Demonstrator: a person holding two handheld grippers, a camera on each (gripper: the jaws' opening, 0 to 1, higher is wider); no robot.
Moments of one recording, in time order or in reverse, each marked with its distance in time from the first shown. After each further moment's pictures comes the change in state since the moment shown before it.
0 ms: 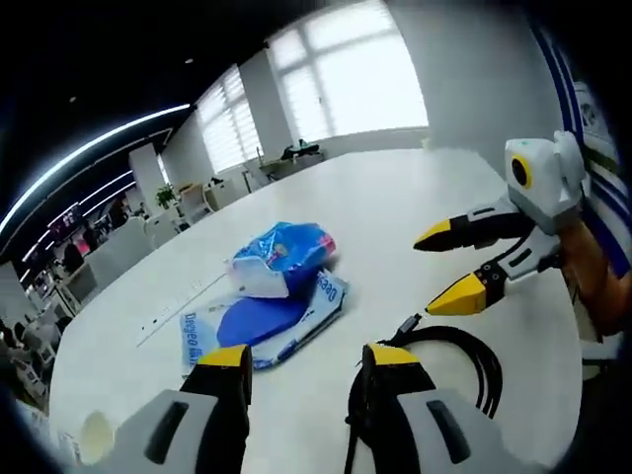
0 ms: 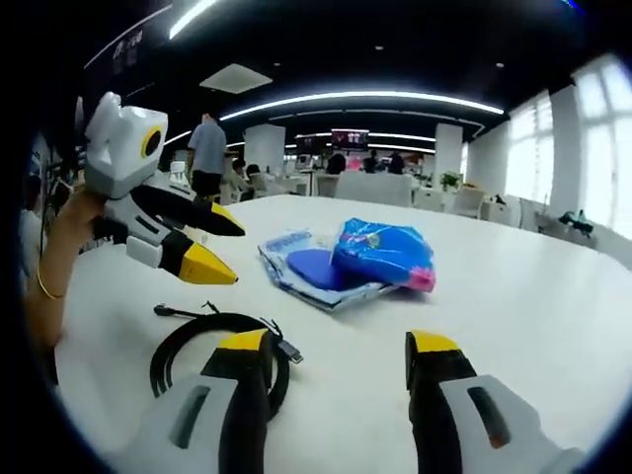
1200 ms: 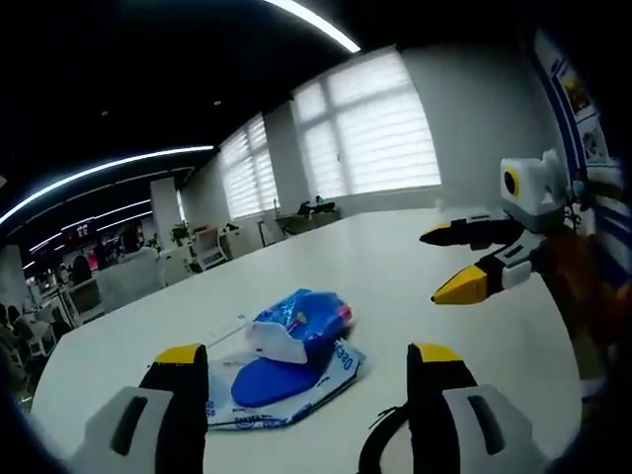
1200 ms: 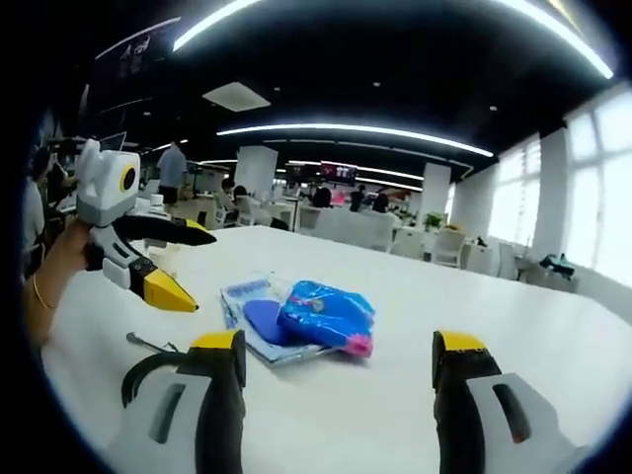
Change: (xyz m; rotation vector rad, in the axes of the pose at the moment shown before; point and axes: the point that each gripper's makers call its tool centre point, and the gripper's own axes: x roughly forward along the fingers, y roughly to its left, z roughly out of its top) left arm 0.003 0.017 0.044 -0.047 -0.195 0.044; right arm -0.003 -0.053 0.060 -0.089 -0.103 -0.061
